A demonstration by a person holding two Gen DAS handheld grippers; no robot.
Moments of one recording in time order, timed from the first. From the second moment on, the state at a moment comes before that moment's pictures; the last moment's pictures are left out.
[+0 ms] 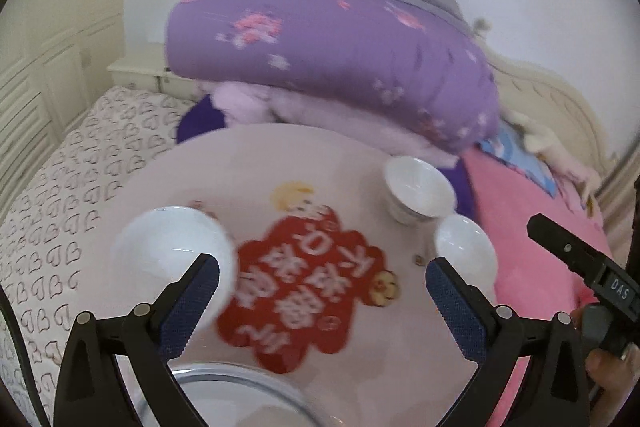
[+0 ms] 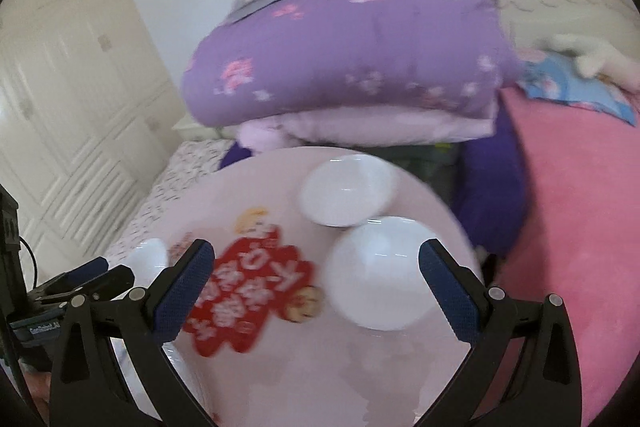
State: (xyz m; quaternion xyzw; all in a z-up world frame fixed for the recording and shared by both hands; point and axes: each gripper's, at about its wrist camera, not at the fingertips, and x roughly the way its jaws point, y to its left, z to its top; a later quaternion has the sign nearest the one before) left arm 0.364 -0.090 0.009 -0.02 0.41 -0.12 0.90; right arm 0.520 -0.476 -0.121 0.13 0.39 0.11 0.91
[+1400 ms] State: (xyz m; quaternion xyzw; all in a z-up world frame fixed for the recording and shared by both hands) left arm 0.535 -0.266 -0.155 -0.03 0.55 -0.20 0.81; right arm 0.580 -0.531 -0.248 0.14 0.51 0.10 0.84
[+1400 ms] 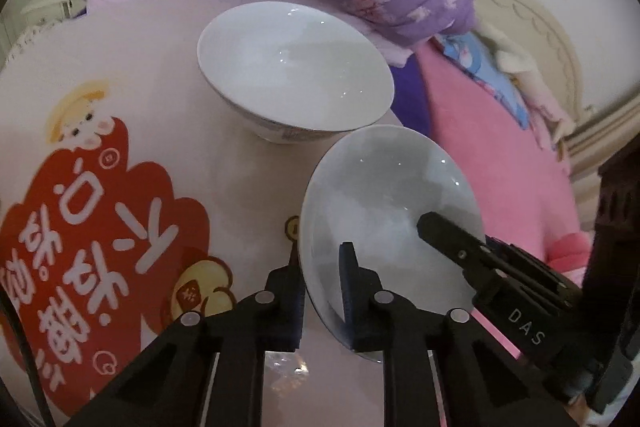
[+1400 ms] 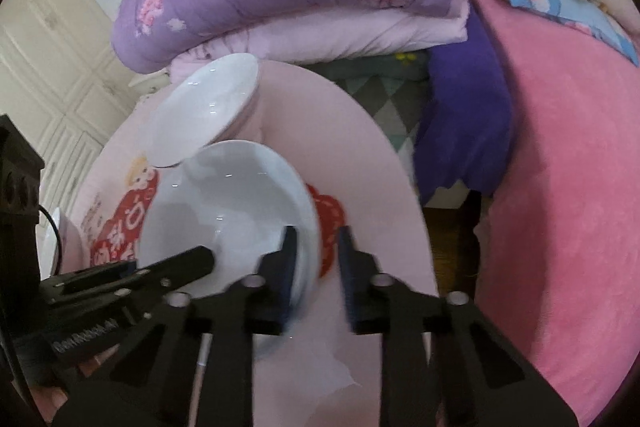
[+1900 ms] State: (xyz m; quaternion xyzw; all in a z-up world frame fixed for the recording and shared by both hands) left arm 0.519 -0.222 -0.137 -0.06 0.55 -0.18 0.81; right arm 0.570 -0.496 -0.228 0.14 0.51 0.12 0.84
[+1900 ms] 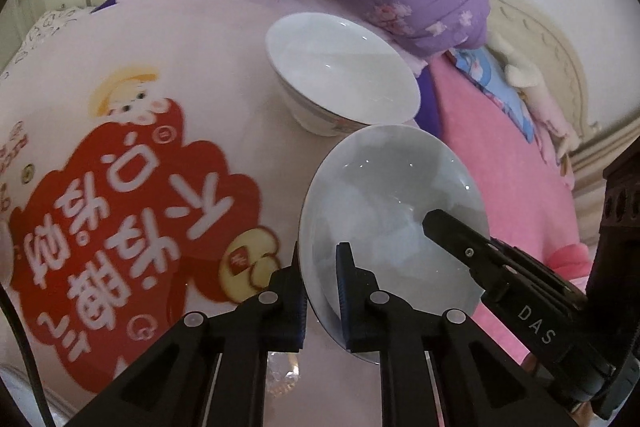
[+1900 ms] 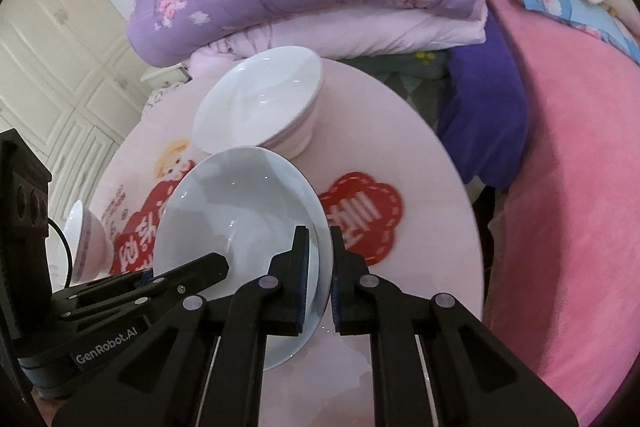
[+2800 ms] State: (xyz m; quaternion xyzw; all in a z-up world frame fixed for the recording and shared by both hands) left arm 0.394 0.016 0.011 -0.11 0.46 -0.04 0.88; right arm 0.559 -0.264 -0.139 0.07 0.48 0.30 0.82
